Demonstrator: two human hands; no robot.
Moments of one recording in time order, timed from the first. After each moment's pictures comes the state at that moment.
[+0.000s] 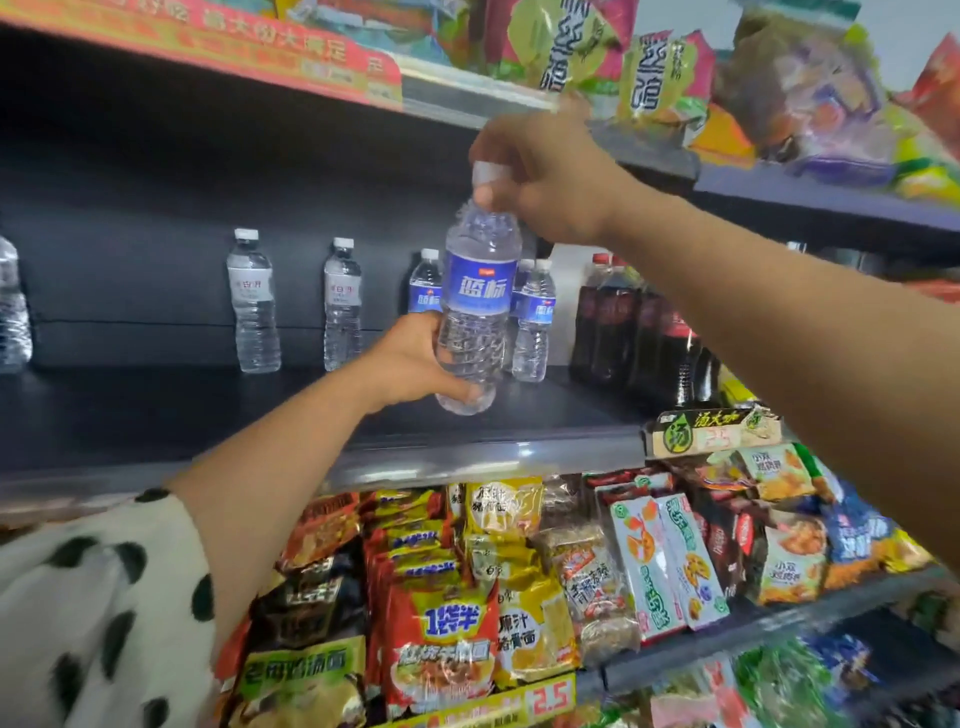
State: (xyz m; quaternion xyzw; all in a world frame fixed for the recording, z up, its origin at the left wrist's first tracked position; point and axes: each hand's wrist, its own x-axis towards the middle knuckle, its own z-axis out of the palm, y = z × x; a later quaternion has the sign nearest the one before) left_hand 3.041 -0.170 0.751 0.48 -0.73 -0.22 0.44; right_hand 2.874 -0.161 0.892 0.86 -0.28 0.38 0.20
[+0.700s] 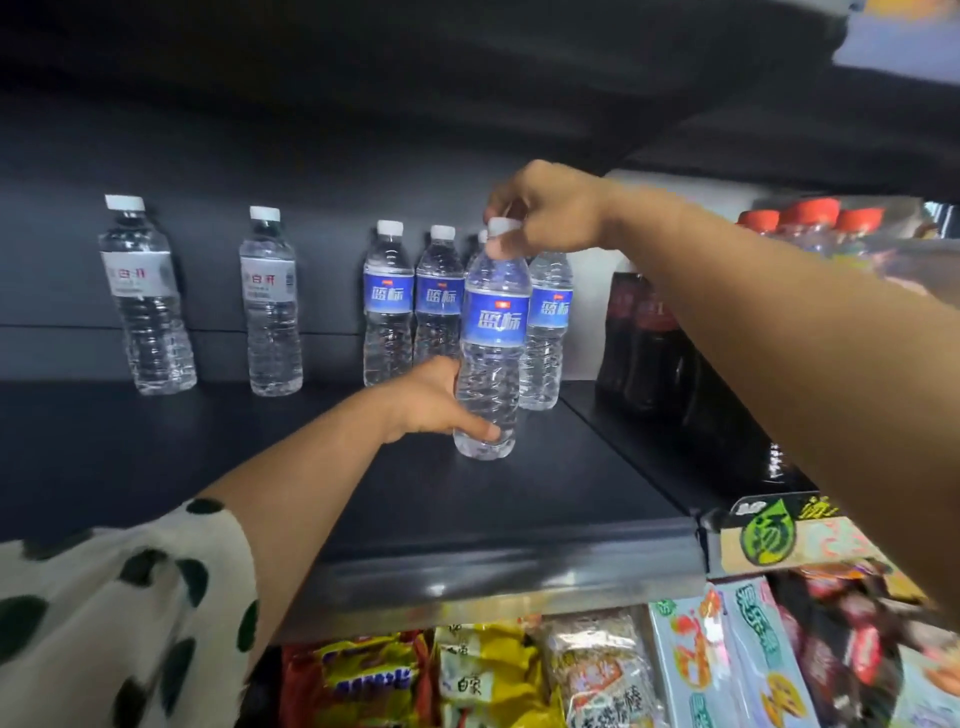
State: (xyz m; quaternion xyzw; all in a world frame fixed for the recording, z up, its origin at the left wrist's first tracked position) left_hand 3.000 -0.387 0.719 0.59 -0.68 -0.26 0.34; right_hand 2.844 -0.413 0.880 0.90 -0.36 0.22 0.10
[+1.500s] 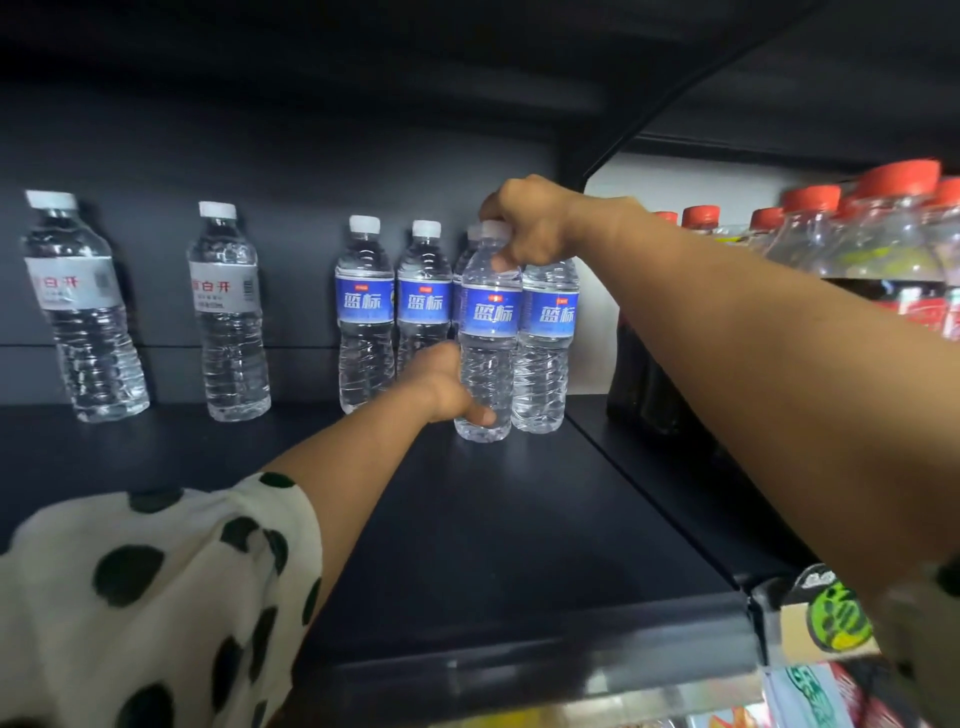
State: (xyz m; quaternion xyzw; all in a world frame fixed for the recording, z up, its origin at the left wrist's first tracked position) left_hand 2.991 -0.474 0.726 0.70 -0.62 -0.10 0.33; right_hand 2.866 -0.512 0.875 0.88 -0.38 0.19 0.20
